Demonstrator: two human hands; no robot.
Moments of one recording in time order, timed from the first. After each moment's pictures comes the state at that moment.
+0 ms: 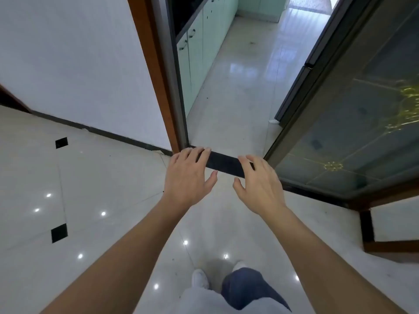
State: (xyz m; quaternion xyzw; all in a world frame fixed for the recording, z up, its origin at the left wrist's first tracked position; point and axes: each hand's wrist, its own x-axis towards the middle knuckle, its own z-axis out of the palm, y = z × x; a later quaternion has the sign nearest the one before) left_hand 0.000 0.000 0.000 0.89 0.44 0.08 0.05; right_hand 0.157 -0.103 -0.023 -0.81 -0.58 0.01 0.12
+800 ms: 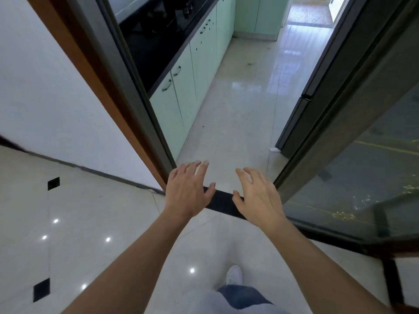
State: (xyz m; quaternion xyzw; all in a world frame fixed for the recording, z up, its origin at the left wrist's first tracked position) left_hand 0.213 0.170 -0.003 0.90 0.44 0.03 0.03; right_hand 0.371 0.060 -0.021 -0.80 -0.58 0.02 0.14
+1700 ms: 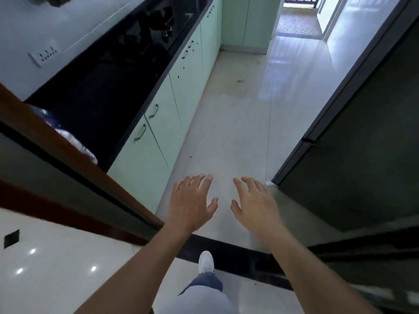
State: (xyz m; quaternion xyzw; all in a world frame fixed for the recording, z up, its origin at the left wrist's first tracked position) left_hand 0.422 0.446 -0.024 0.92 0.39 0.01 0.04; right_hand 0.573 0.341 -0.033 -0.83 -0.55 0.07 0.07
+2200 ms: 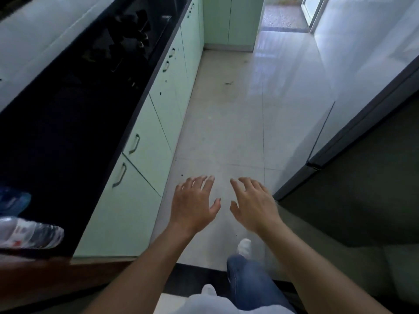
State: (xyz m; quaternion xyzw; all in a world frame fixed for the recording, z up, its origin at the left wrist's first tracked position) left_hand 0.543 0.630 -0.033 0.93 0.36 0.01 0.07; right_hand 0.681 0.522 -0.040 -0.84 -0.54 0.09 0.01
